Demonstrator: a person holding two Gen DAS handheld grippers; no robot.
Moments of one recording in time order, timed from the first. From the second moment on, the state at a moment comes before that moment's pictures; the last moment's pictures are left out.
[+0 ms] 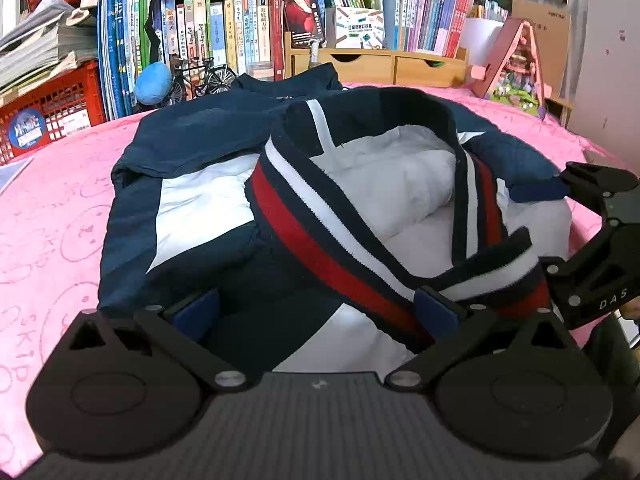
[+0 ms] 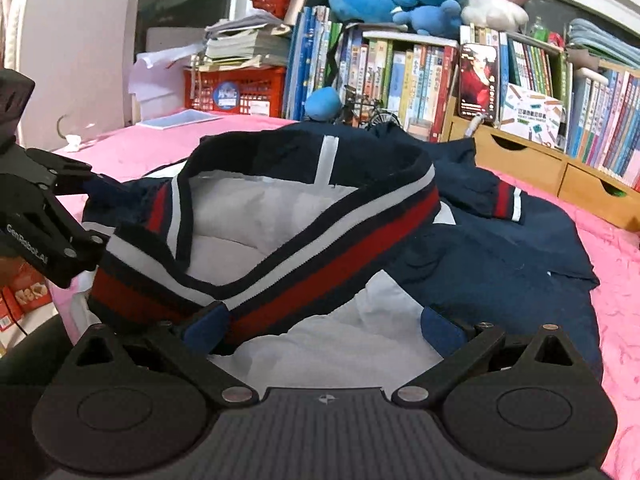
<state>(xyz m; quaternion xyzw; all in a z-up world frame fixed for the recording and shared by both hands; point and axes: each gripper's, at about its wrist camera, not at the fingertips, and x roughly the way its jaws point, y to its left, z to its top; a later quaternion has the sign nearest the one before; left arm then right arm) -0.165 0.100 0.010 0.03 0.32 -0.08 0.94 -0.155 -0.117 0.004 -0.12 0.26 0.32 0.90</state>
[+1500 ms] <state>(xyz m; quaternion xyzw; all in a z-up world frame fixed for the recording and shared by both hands) -0.202 0.148 0.019 0.01 0.25 -0.03 0.97 -0.201 -0.042 0.049 -0.18 0.25 0.43 0.85</state>
